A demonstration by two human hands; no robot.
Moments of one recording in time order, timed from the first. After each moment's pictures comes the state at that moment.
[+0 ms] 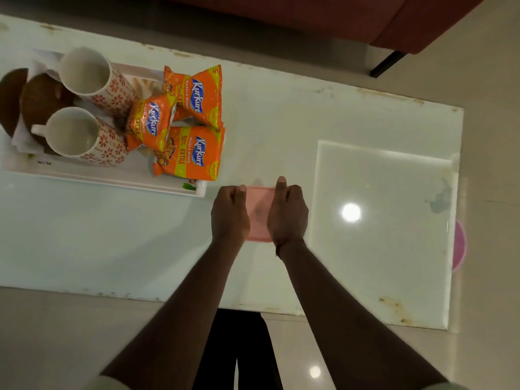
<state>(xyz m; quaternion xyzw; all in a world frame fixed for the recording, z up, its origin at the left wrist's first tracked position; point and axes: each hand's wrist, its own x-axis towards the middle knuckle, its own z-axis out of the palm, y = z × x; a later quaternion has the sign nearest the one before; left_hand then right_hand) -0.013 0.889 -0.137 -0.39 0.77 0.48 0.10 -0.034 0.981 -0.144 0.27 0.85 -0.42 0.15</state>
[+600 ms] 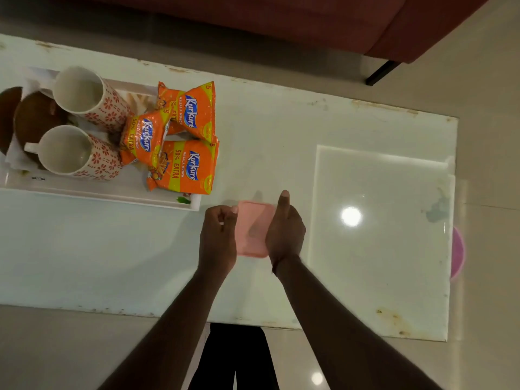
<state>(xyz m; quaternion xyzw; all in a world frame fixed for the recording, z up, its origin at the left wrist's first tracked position) 0.009 0.881 -0.145 -0.36 0.77 0.51 0.08 -0.027 0.987 -0.147 0.33 0.81 -0.45 0.17</state>
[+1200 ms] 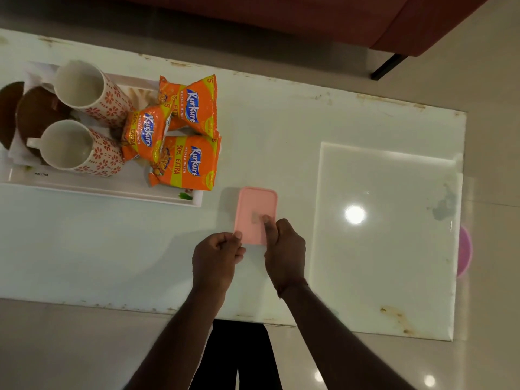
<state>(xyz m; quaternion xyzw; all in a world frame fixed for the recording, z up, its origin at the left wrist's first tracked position) 0.044 0.885 -0.120 -0.49 0.64 0.58 0.14 0.013 1.002 -0.145 0.14 0.88 -0.41 0.18</state>
